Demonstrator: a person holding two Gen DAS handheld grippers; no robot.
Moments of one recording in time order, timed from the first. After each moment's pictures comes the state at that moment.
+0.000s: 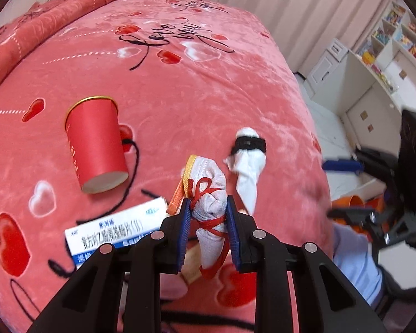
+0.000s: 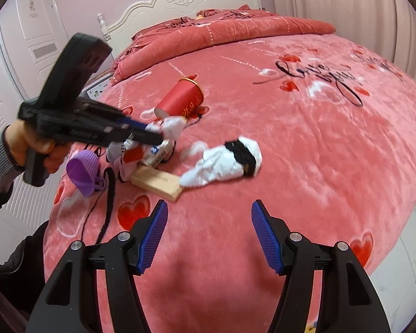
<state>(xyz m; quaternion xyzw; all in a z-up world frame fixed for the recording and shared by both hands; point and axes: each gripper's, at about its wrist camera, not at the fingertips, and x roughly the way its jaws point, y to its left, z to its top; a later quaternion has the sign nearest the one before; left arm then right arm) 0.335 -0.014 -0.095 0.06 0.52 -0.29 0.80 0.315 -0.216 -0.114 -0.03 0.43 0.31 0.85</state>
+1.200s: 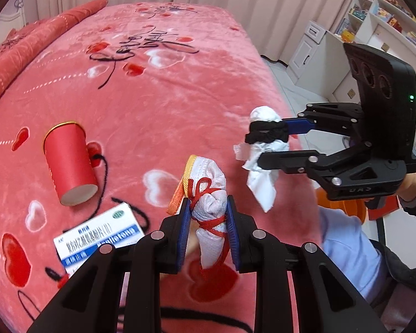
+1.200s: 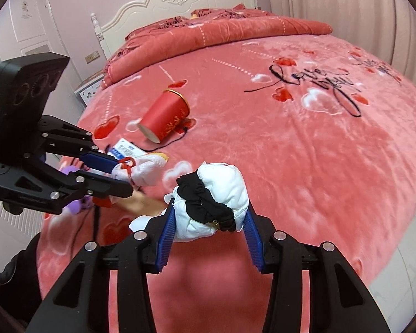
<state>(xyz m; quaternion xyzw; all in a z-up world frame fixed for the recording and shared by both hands) 0.301 -0.047 -0.075 0.10 0.50 -0.33 0.80 0.343 -0.217 -0.103 -0.03 0.43 0.30 0.85</state>
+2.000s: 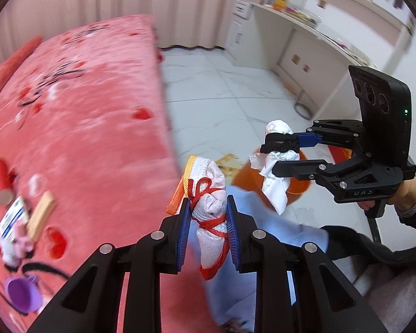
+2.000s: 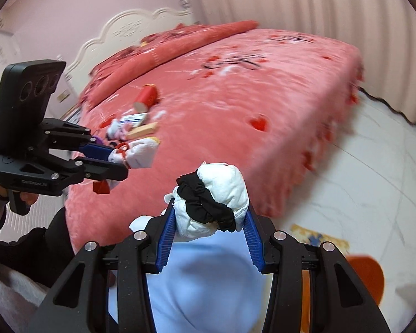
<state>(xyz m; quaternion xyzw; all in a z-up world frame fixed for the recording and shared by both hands) 0.117 -0.192 -0.043 0.17 0.47 -0.44 0.75 0.071 -0.388 -0.076 0.08 0.42 0.16 0.89</state>
